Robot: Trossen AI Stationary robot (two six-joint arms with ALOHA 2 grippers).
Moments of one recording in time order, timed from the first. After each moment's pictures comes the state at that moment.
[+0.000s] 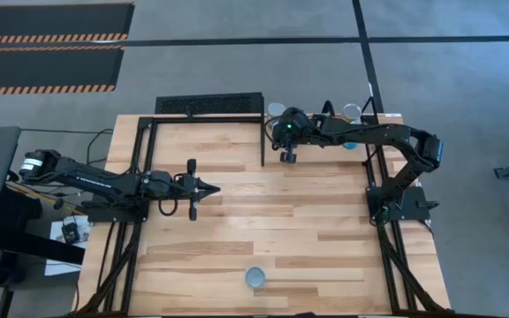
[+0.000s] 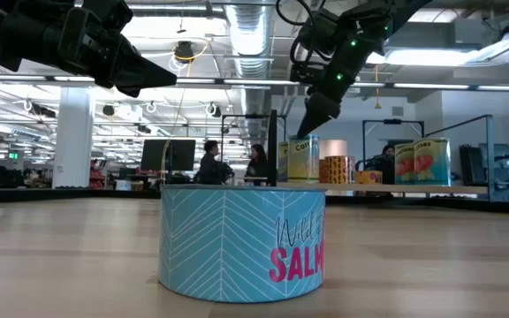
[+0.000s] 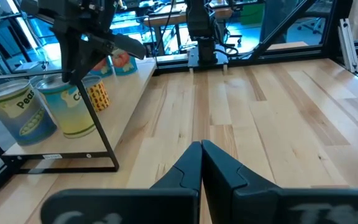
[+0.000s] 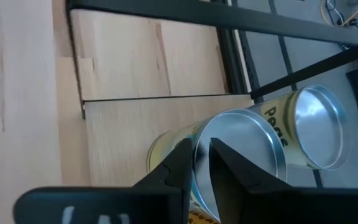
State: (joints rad) left arm -0.08 0.93 0.27 0.46 -0.19 0.08; right arm -0.41 1.62 1.19 -0.39 0.21 -0.43
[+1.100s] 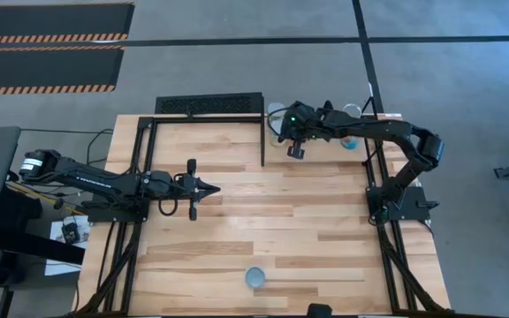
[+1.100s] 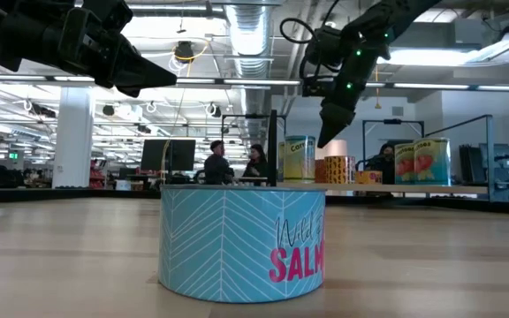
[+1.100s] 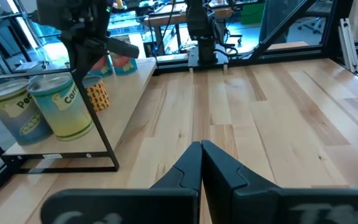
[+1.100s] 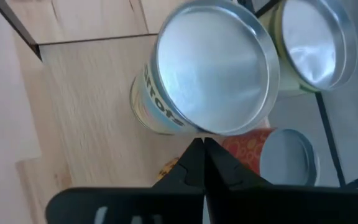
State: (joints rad) left arm -0.08 0.93 0.27 0.46 -0.19 0.08; right arm -0.50 1.62 1.19 -0.53 0.21 -0.37
